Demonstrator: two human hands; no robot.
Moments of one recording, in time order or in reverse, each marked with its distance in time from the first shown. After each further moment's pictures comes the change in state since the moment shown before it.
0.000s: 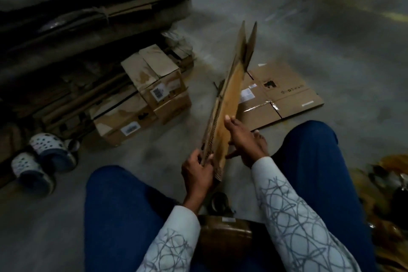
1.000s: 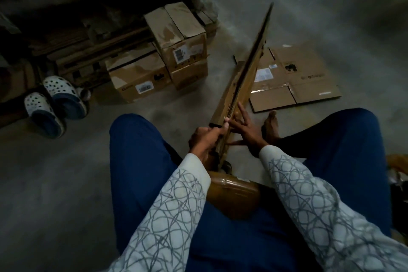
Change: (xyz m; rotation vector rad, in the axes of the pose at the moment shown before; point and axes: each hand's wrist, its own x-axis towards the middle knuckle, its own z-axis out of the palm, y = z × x) left_hand 0.012 -0.042 -0.033 -0.199 -0.339 -0.550; right_hand -0.008 0.072 0.037 -0.018 -0.222 -0.035
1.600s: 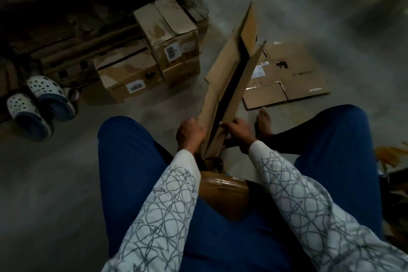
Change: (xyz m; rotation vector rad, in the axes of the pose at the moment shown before) left_hand 0.014 0.008 -0.012 0.535 0.205 0.172; right_hand 0.012 0.009 0.010 -0.130 0.196 0.174
